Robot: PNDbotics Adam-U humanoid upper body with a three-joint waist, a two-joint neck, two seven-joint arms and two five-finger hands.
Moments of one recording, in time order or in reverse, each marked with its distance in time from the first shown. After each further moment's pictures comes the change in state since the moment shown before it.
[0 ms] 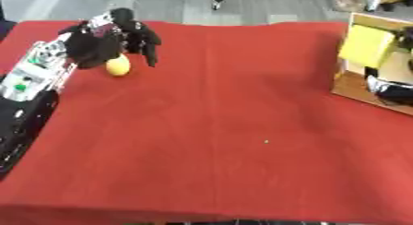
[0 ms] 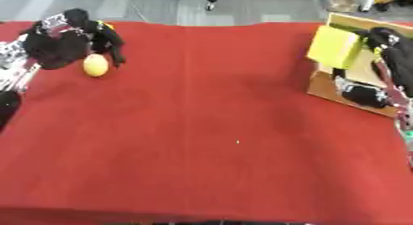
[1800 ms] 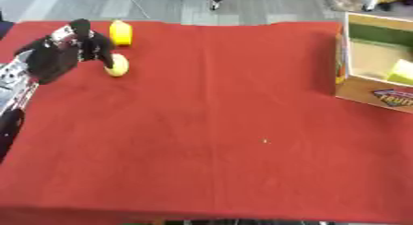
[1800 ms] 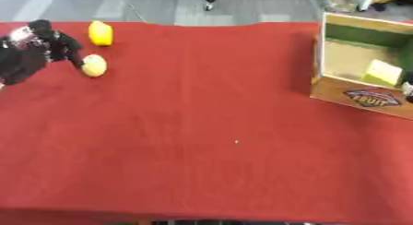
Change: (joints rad) left arm 0.050 -0.001 0.073 0.106 -0.101 -0.025 0.078; right arm -0.007 -0.076 -0.059 0.157 0.037 -0.050 0.072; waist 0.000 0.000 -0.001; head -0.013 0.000
